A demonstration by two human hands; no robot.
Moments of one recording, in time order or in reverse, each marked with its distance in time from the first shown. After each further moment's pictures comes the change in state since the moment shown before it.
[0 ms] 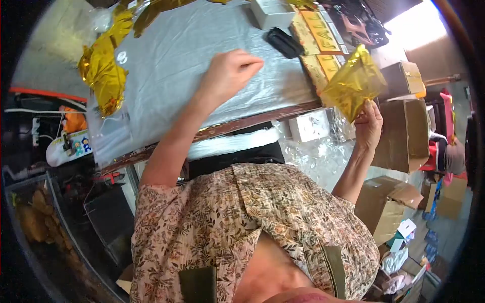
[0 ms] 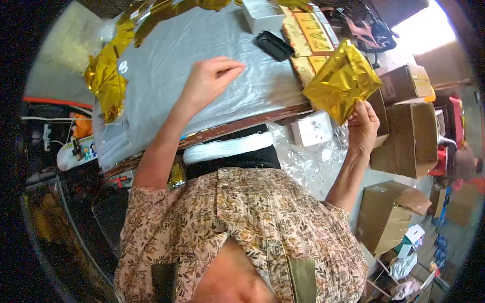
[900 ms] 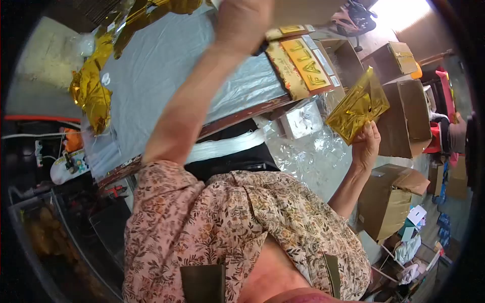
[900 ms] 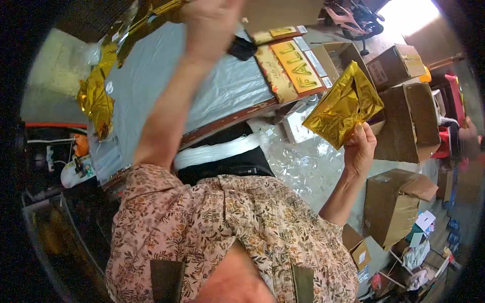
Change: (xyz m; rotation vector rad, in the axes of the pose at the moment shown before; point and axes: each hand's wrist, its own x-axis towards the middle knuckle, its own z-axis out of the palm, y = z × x) left_hand 0.134 0.075 0.049 0.519 0.496 0.433; right_hand -0.068 -0.026 -0.072 0.128 0.081 -0.022
